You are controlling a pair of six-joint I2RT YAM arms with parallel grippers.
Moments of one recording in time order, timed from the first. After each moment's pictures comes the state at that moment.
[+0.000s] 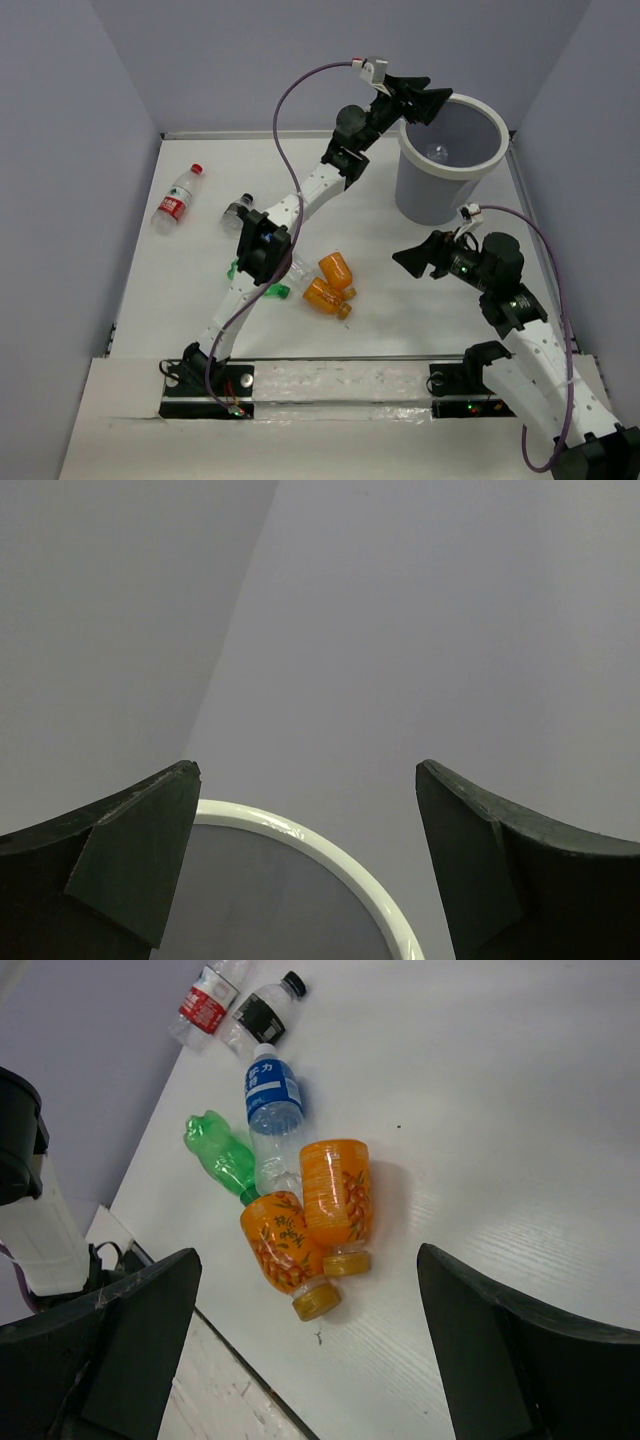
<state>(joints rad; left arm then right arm) -0.71 2.49 2.47 0.64 0.24 -0.66 0.27 0.64 0.53 -0.13 -0.51 0.56</state>
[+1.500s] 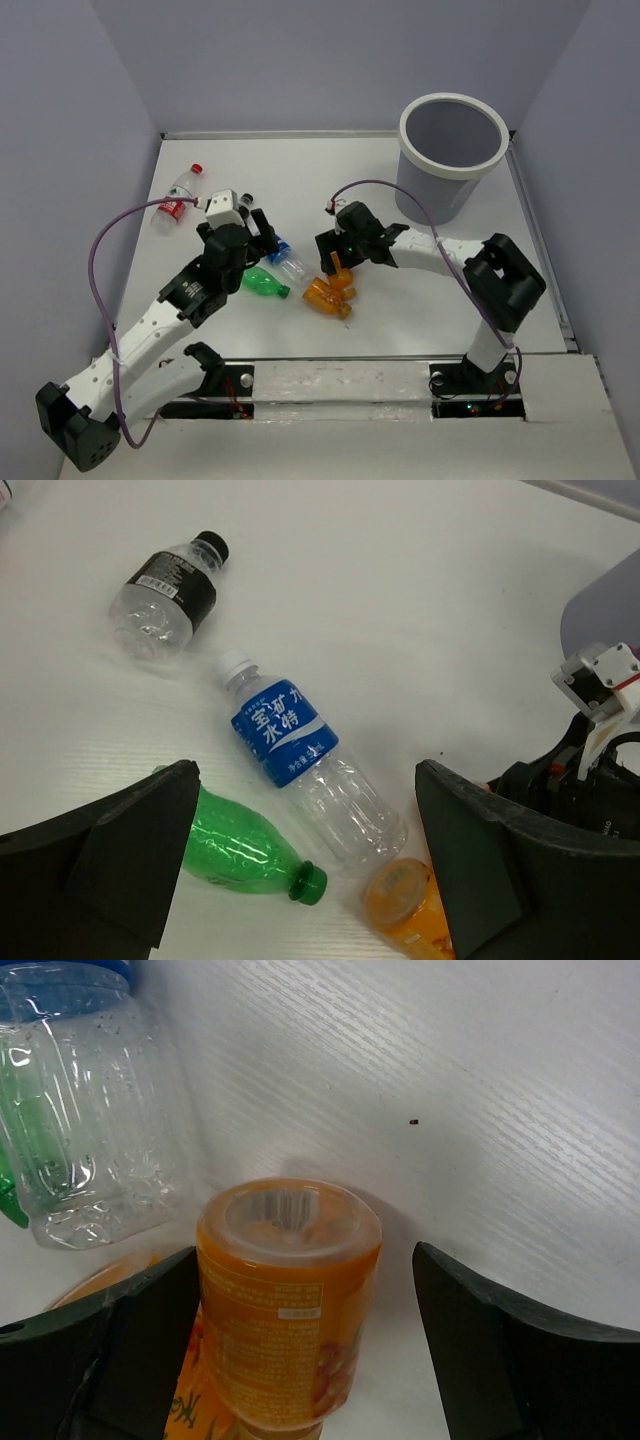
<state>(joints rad) -0.66 0.80 0.74 -0.37 -0.55 -0.57 0.77 1.74 1.09 -0.21 -0.04 0.31</state>
